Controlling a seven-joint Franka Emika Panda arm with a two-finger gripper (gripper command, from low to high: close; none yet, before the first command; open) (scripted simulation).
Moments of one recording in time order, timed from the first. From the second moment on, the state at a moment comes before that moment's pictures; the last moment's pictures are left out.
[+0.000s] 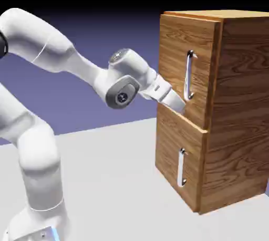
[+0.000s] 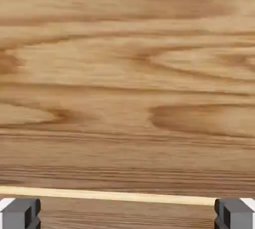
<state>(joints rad) 0.05 -0.54 0.01 -2.80 -0.03 3.01 0.75</state>
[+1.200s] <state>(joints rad) 0.36 -0.85 -0.44 -2.69 -1.58 2.98 1.95</state>
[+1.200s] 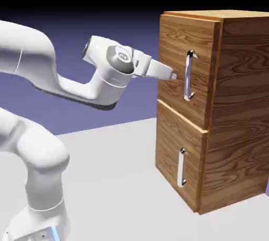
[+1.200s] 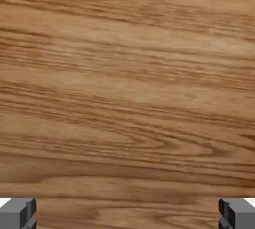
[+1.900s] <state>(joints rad) 0.54 -1.03 -0.72 -2.63 -2.49 2.97 2.65</state>
